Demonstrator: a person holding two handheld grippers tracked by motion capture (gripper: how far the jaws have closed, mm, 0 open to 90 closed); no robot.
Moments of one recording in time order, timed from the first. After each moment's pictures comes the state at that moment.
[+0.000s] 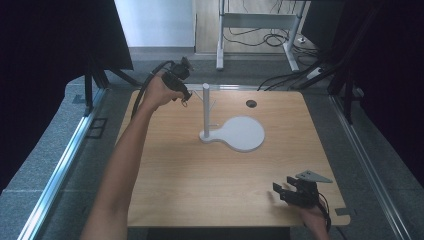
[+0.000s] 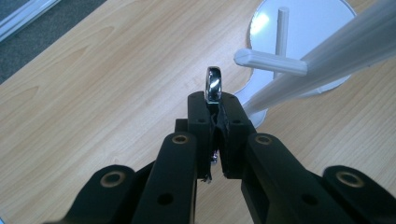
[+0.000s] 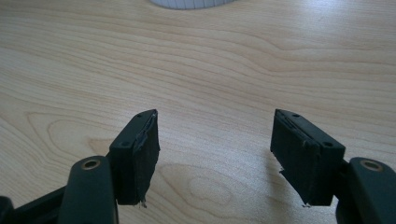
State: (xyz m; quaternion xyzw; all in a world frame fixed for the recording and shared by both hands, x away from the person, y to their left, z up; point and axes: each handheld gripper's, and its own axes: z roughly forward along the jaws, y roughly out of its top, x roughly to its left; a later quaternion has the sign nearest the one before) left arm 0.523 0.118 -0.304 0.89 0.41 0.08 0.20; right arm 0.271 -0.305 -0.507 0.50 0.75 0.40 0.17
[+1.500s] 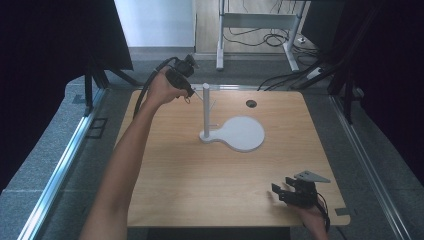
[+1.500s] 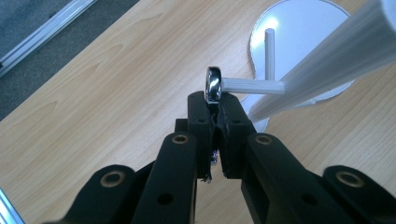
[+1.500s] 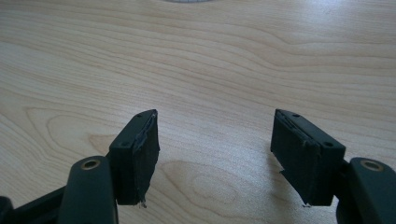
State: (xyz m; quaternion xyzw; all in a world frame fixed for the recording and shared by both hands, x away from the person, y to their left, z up) left arm 0.516 0.101 -0.292 0.89 0.39 0.11 0.20; right arm 0.272 -0.303 -0.510 0.50 0.75 0.39 0.16
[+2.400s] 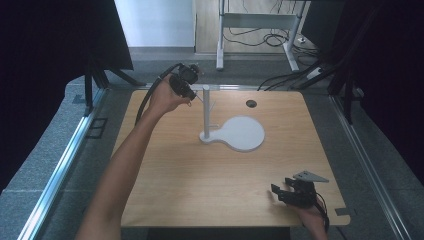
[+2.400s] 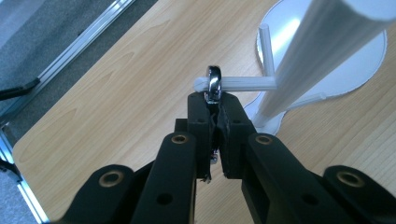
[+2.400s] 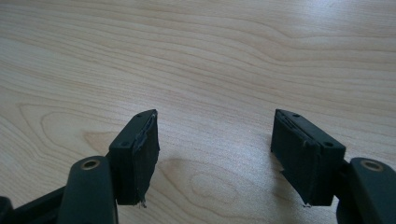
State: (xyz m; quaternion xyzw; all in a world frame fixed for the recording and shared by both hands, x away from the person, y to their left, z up) left arm 0.493 0.087 -0.301 0.89 0.37 0.17 0.20; right arm 0.273 -0.301 -0.513 0.50 0.76 0.39 0.16
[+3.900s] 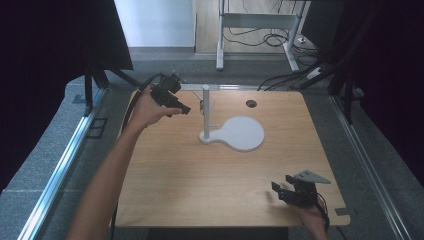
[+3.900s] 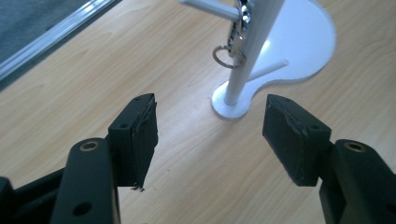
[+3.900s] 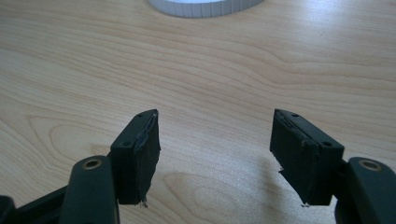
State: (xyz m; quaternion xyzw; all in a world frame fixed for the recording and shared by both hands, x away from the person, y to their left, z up) left arm 0.452 0.140 -0.307 0.88 0.39 0.12 0.26; right arm 0.270 -0.299 -0.505 0.49 0.75 0.40 0.18
